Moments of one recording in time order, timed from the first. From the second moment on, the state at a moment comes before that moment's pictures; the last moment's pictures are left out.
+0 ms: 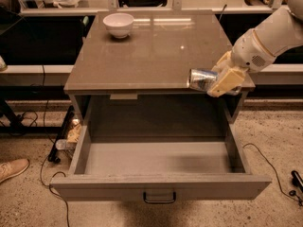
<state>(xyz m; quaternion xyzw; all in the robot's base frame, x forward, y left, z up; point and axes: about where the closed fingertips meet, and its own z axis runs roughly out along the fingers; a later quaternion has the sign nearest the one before) 0.575 -0.180 0.871 -0.62 0.73 0.15 0.25</state>
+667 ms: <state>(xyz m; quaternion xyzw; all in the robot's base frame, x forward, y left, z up) 0.555 -0.181 0.846 -0.60 0.74 0.17 0.26</state>
